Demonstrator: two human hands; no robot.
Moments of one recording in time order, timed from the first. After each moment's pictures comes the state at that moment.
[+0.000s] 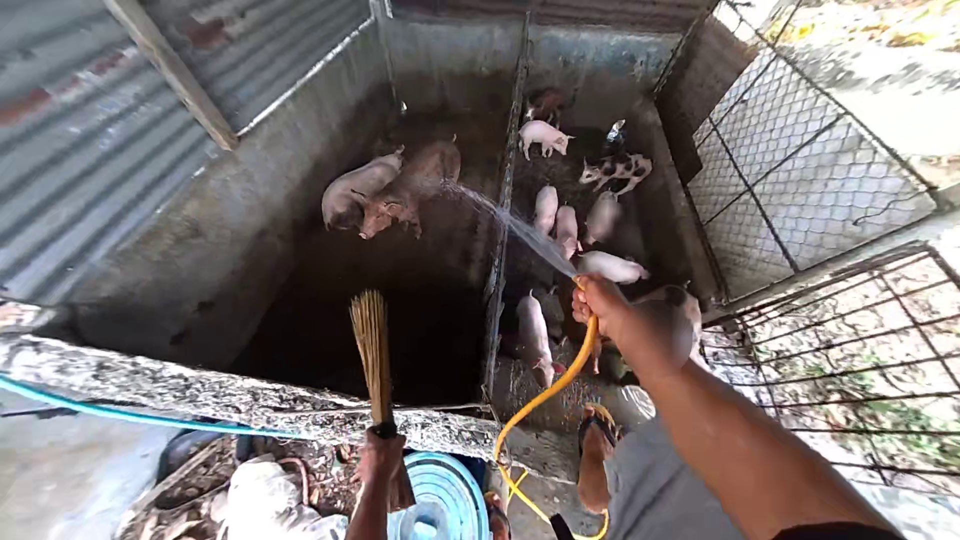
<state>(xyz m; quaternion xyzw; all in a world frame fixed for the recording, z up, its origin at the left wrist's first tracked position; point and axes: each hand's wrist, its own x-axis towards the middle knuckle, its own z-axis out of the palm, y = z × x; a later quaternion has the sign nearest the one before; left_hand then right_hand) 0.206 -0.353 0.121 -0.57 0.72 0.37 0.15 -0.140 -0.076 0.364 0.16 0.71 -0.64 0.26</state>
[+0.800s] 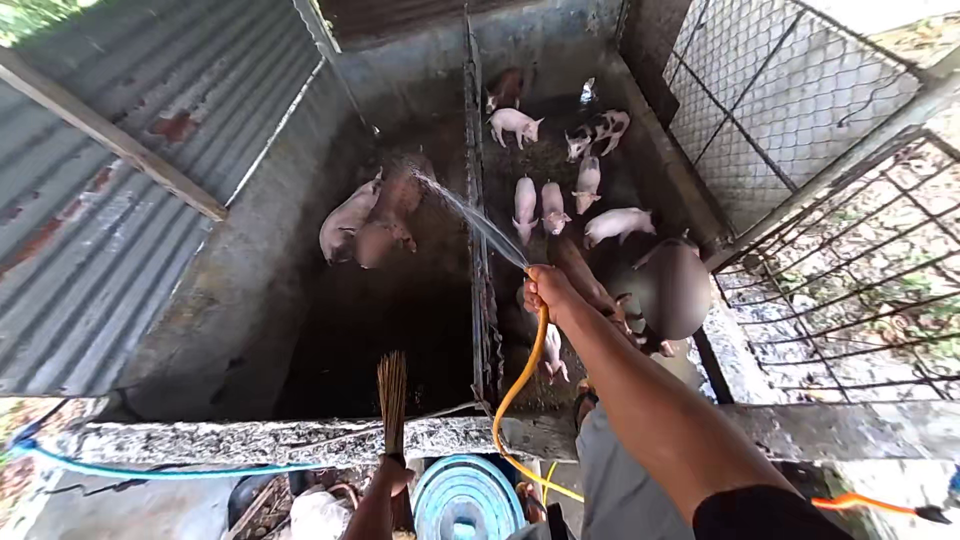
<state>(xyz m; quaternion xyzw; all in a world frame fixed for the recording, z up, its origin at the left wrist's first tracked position) 0.201 -0.331 0.128 -0.46 0.76 0.20 0.41 -0.140 -0.024 0.362 0.18 0.56 -0.76 0.29</state>
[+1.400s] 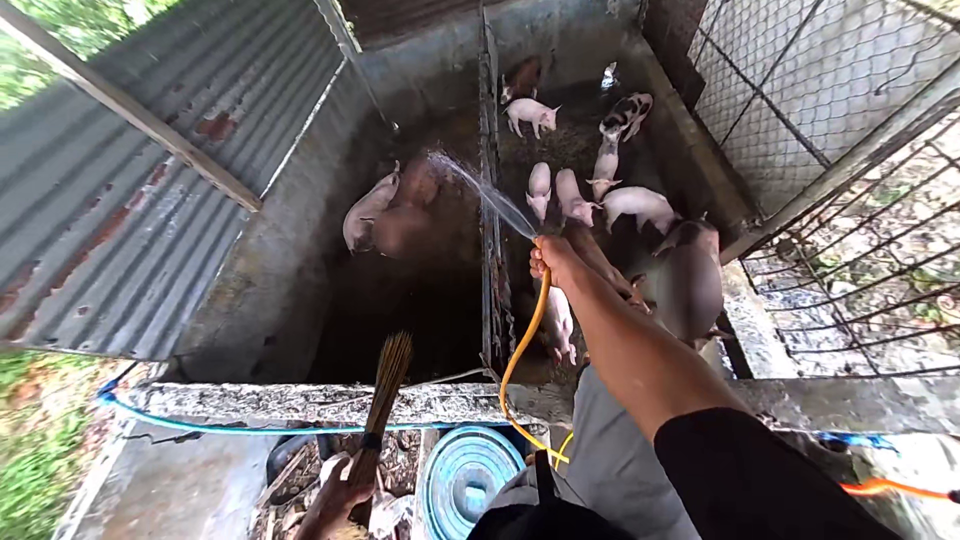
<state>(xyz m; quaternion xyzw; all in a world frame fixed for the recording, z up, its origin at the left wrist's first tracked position) 0.346 -0.352 0.270 -0.47 0.75 0.43 0.18 -0.127 -0.011 0.364 0.19 0.56 -0.76 0.28</state>
